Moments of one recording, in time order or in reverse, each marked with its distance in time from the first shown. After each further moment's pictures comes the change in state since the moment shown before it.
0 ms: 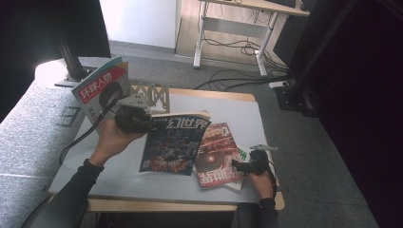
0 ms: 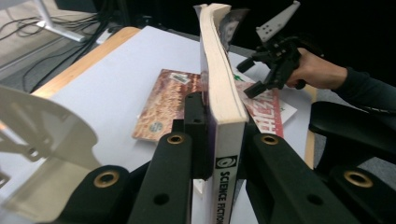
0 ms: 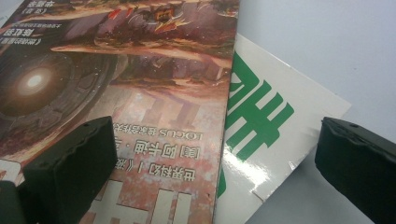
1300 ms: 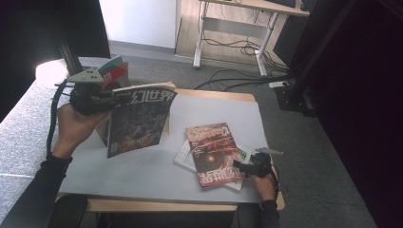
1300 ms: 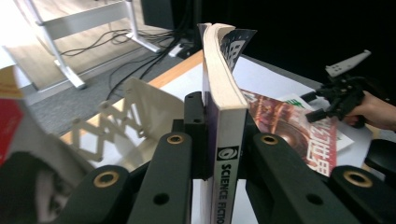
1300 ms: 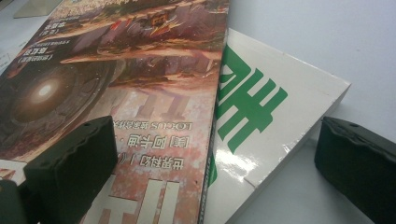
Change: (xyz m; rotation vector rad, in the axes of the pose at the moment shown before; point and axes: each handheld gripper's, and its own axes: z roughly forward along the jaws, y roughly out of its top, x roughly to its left) left arm 0.025 0.008 -0.098 -0.077 0.280 -0.104; right arm -0.014 -0.015 0.001 -0.065 0.078 0.090
